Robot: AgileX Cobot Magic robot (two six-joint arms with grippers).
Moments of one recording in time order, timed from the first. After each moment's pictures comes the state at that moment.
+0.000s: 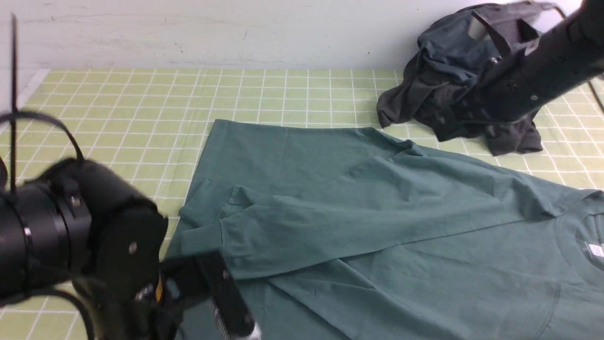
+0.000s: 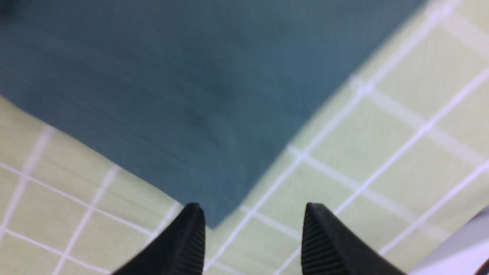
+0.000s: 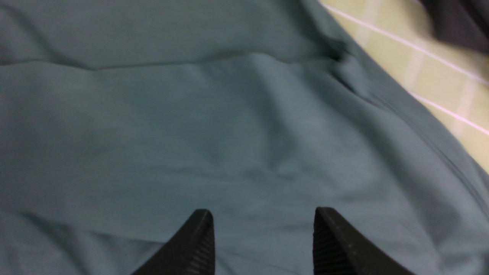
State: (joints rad) right arm 0.27 1.65 -1.48 0.32 1.01 -0.38; left arm -0.62 1.42 -0.77 0.08 1.08 0.43
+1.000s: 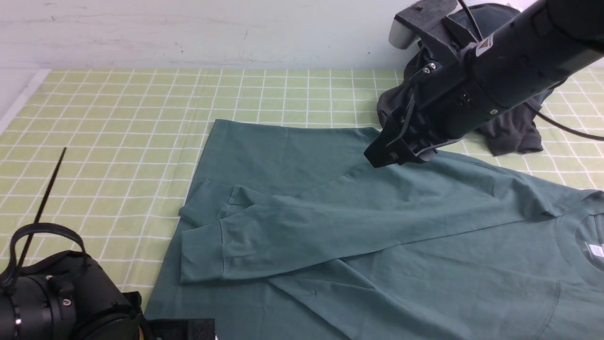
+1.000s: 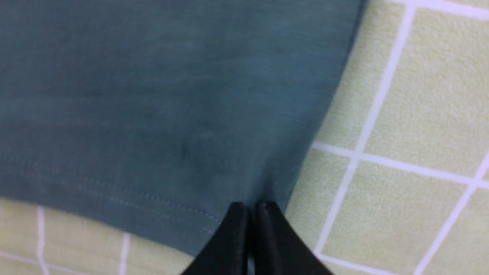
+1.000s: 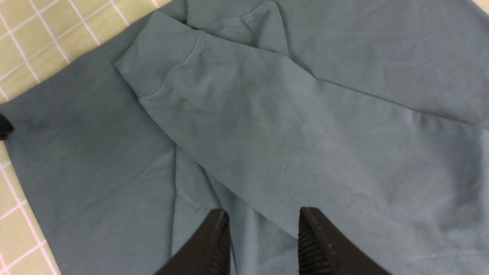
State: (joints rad) right arm 0.41 1.61 -1.48 0.45 1.08 -0.57; left arm -0.62 1.39 -0.55 0.20 0.73 0.58
